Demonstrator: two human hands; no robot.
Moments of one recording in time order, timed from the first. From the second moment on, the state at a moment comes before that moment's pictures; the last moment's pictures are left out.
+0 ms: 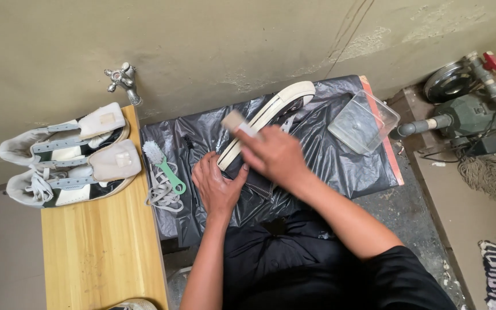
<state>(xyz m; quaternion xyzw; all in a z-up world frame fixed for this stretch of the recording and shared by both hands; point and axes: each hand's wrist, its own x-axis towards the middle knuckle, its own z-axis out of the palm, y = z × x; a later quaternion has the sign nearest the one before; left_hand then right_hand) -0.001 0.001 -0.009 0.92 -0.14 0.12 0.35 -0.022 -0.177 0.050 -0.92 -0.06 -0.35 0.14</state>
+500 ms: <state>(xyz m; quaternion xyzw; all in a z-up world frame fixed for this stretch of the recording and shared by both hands) -0.003 0.001 0.006 0.91 -0.15 0.12 0.37 -0.008 -0.269 0.040 -0.95 0.02 -0.31 0.07</state>
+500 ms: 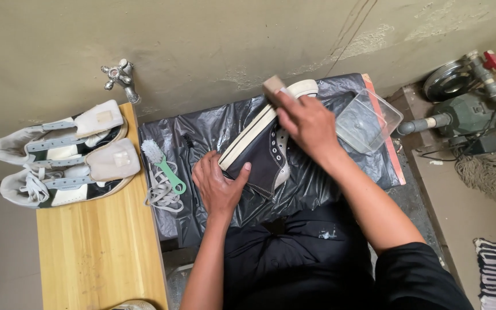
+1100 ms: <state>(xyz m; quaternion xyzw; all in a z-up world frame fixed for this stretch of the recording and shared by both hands) -0.004 0.002 -0.002 0.91 -0.16 0.16 0.36 -0.013 -0.274 0.062 -0.89 0.08 -0.38 0.24</state>
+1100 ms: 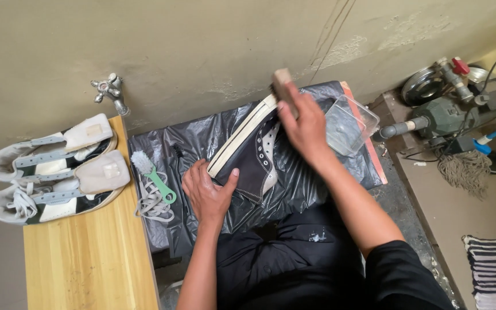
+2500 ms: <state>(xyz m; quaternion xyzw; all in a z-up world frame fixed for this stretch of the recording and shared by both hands) -0.002 0.002 -0.026 0.92 -0.15 0.18 0.33 -0.036 -0.148 0.062 -0.92 -0.12 -0.27 0.25</state>
